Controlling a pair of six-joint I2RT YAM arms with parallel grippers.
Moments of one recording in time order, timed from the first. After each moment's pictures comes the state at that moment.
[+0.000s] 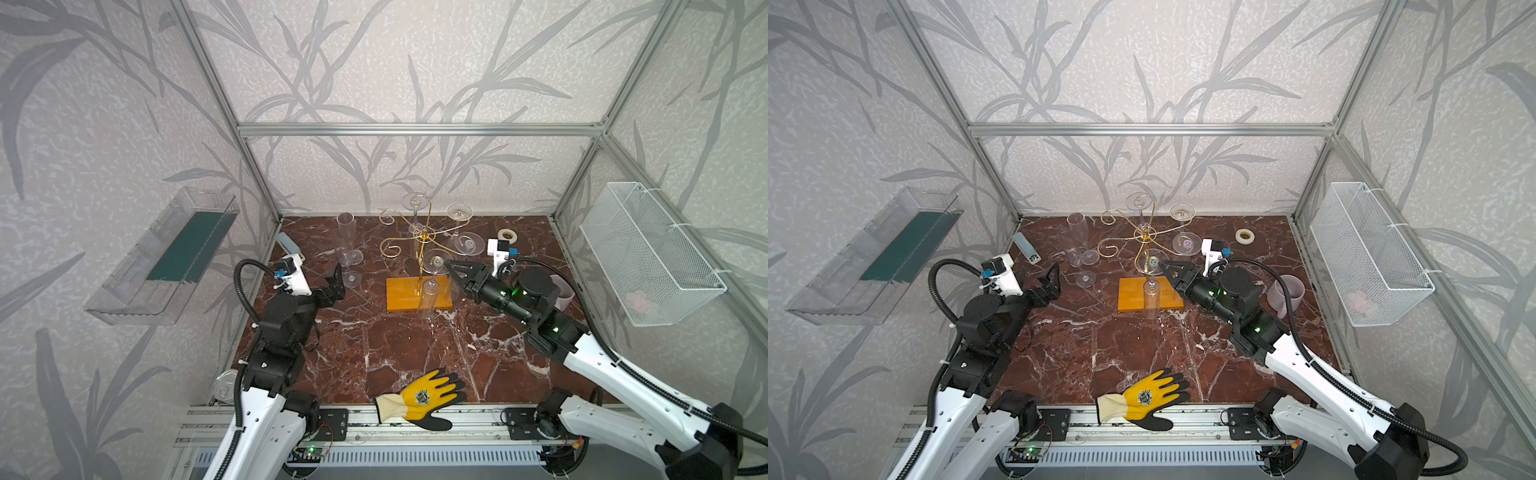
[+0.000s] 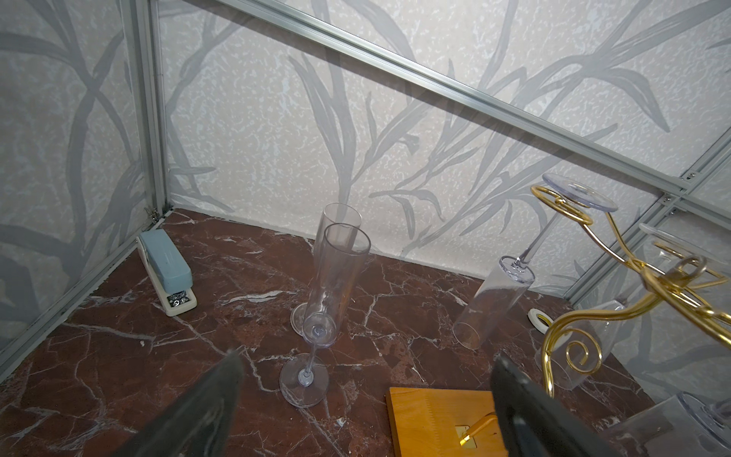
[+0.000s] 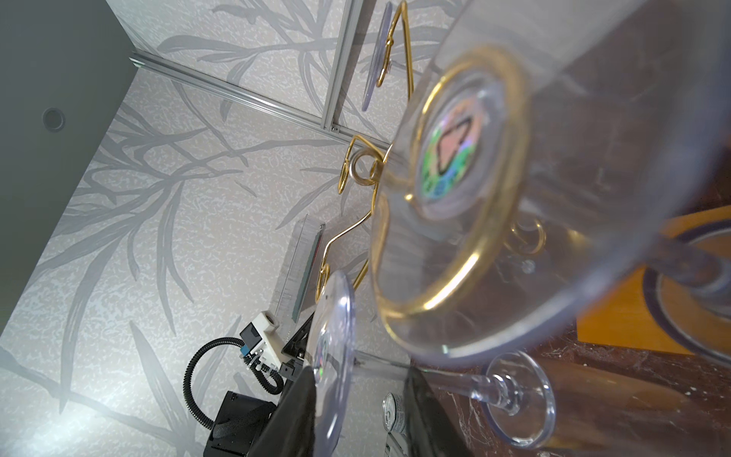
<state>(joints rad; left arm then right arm) -0.20 0.56 0.59 -0.11 -0.10 -0.35 0.69 0.98 0.79 0.17 -0.19 1.25</state>
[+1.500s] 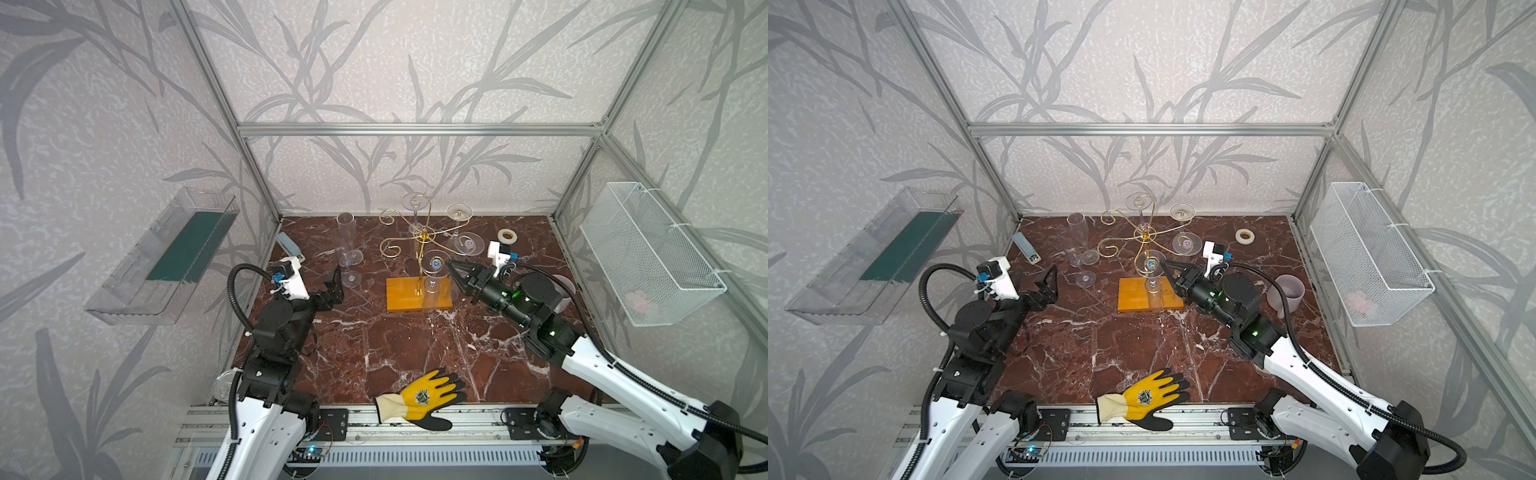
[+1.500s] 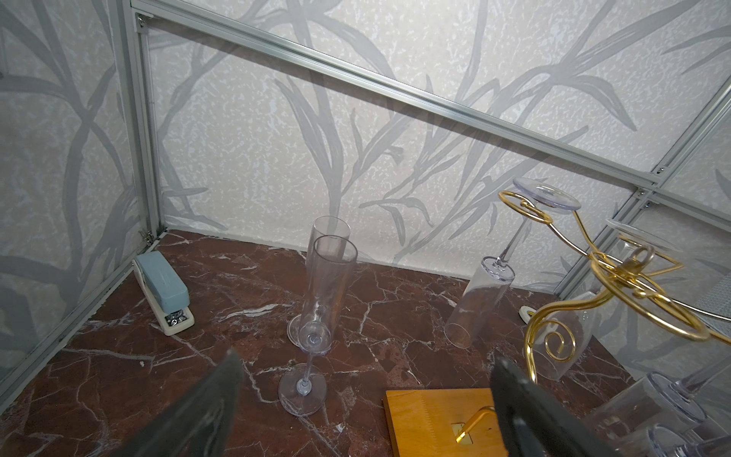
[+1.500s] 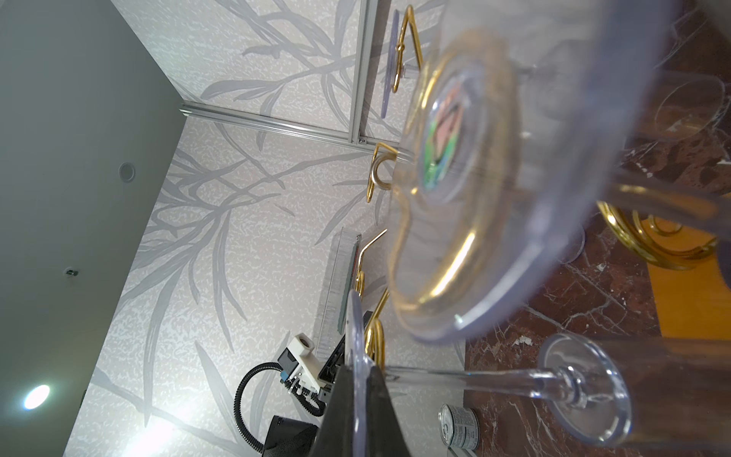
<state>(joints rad) -0.20 0.51 0.60 -0.14 -0.07 -0.31 0.72 0.96 0.74 0.29 -0.16 1.41</state>
